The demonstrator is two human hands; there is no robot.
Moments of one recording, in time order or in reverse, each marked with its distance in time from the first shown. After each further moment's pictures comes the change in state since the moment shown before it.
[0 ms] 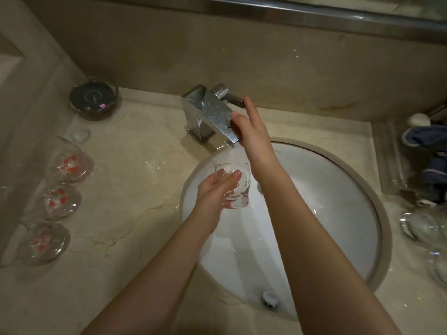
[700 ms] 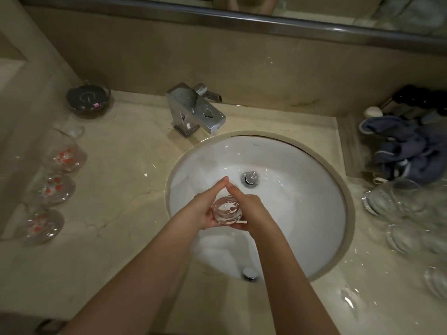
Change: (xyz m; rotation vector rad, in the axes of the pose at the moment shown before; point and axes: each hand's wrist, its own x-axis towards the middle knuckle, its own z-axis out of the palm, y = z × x) left_hand -0.037 -0.018 0.015 0.200 -0.014 -0.433; right_hand -0.114 0.088 -0.046 0.020 -0.054 0.654
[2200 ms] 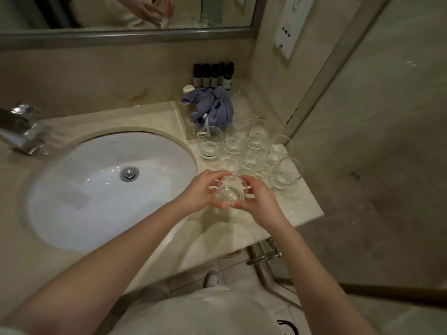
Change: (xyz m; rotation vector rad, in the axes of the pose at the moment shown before) left_hand -0.062 -0.131 0.261 1.055 -0.536 0.763; right_hand -0.172 0.157 -0.289 -0.346 0.527 -0.574
